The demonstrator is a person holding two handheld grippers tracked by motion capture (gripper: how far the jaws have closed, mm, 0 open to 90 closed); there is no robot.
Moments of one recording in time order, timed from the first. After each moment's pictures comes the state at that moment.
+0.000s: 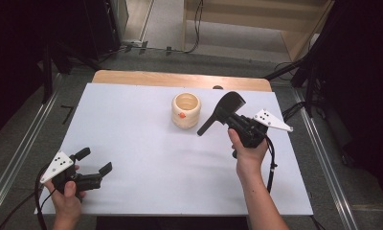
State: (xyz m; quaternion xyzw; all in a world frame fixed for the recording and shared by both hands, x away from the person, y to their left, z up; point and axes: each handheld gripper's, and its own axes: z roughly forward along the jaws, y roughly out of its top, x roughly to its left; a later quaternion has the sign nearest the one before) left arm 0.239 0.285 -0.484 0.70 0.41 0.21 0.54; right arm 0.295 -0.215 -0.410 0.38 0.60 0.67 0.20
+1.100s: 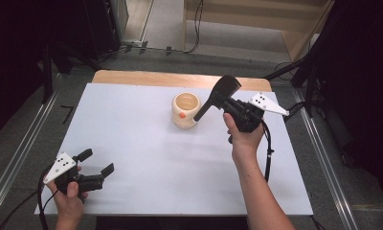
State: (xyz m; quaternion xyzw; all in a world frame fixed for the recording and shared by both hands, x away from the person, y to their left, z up) left arm 0.239 0.281 -0.489 0.71 0.41 0.20 0.54; right arm 0.324 -0.202 -0.381 0.37 0.60 0.68 0.22
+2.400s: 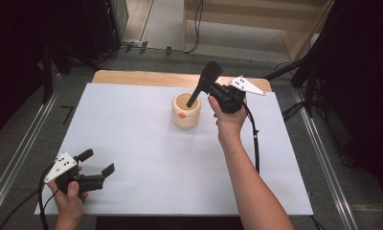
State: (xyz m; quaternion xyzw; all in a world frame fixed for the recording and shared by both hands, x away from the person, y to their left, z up) left arm 0.241 0.280 -0.491 0.71 0.41 0.20 0.54; right arm 0.392 -0.174 -0.397 0.39 0.61 0.65 0.23
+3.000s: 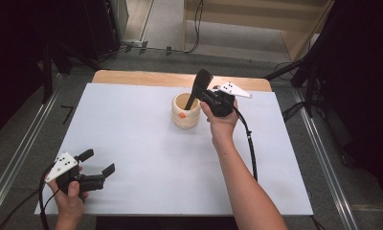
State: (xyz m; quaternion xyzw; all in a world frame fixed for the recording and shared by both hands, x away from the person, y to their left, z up) left arm 0.241 0.279 -0.491 0.71 0.41 0.20 0.53; right arm 0.406 -0.159 -0.431 0.41 0.63 0.62 0.21
